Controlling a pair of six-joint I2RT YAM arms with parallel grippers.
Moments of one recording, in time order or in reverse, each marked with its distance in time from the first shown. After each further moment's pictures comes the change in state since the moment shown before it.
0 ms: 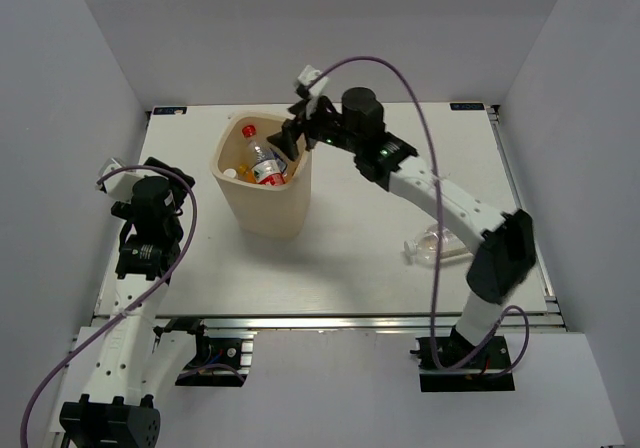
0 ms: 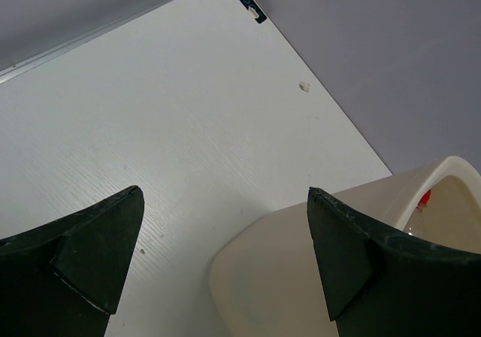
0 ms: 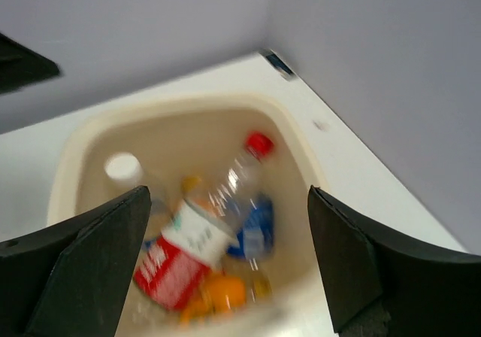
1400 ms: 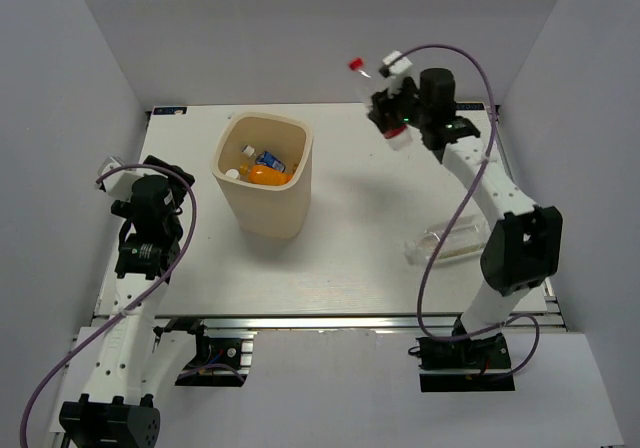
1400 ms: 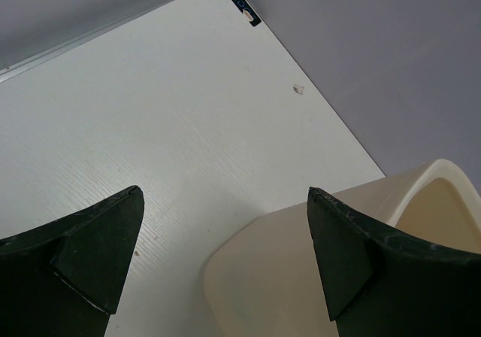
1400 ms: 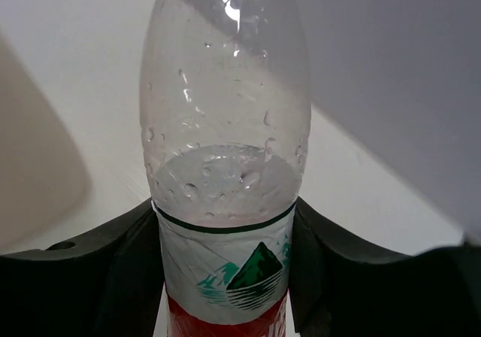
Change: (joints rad) left arm 0.000 0.008 0.010 0.009 0.008 -0.005; right arm -0.476 -0.062 -0.121 -0.285 0.096 -0.181
